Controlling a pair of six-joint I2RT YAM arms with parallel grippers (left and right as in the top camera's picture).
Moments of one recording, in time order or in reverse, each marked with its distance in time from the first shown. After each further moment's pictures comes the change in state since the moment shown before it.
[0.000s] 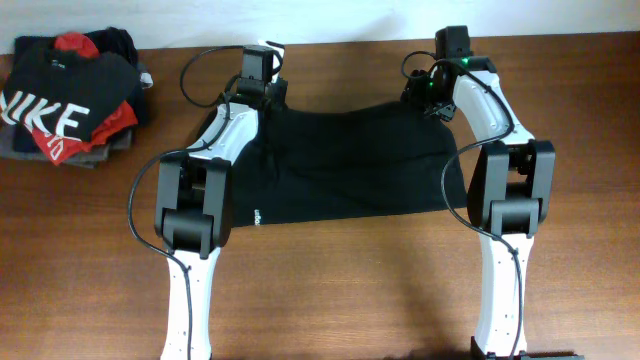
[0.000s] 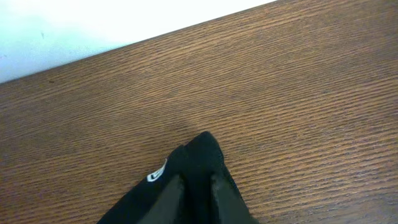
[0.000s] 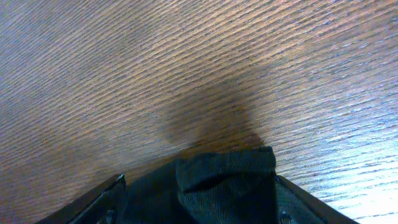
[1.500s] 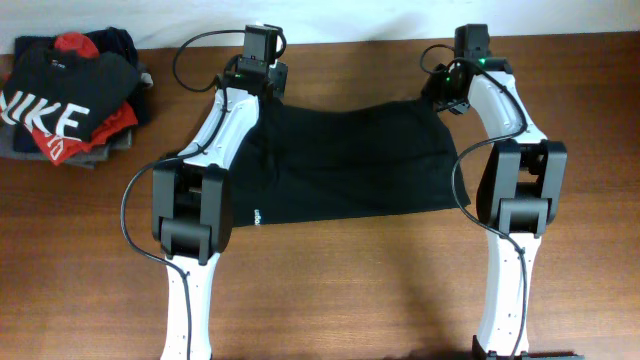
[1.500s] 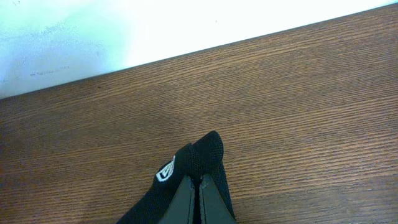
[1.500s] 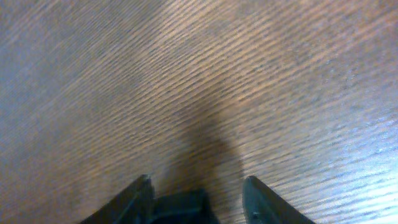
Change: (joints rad) left arm -0.022 -0.061 0.125 -0.234 -0.074 -0.058; right arm -0.060 0.008 0.000 0.077 0.019 0.045
